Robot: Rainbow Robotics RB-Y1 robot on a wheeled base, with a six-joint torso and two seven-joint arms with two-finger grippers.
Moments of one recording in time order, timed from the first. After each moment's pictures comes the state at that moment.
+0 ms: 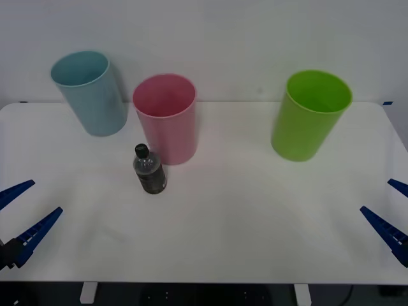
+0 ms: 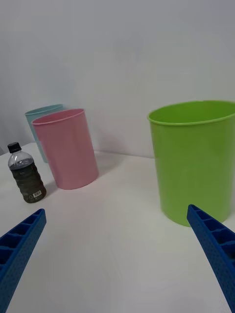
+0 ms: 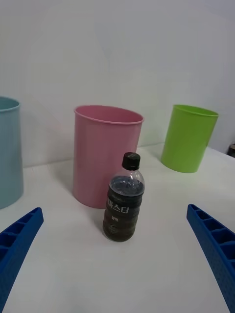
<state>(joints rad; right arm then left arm) 0.35 -0.40 -0.52 -1.66 0.96 -1.22 0.00 0.35 0.40 0.52 -1.66 -0.96 -1.22 0.00</state>
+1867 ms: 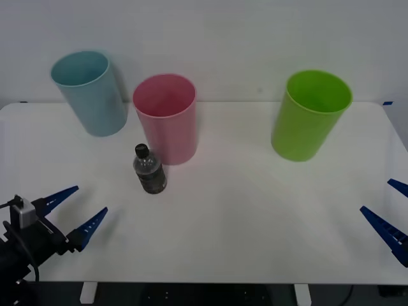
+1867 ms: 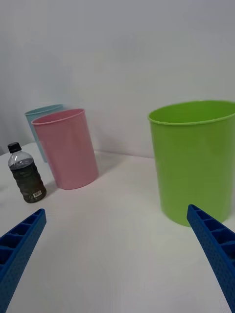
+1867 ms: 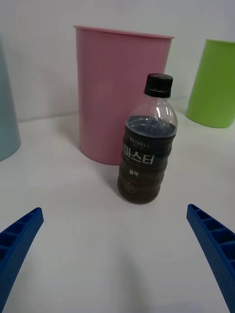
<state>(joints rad) 0.35 -0.40 -0.52 -1.66 0.96 -1.22 0.00 0.19 0.37 0.30 -1.43 -1.10 -1.00 -0.18</state>
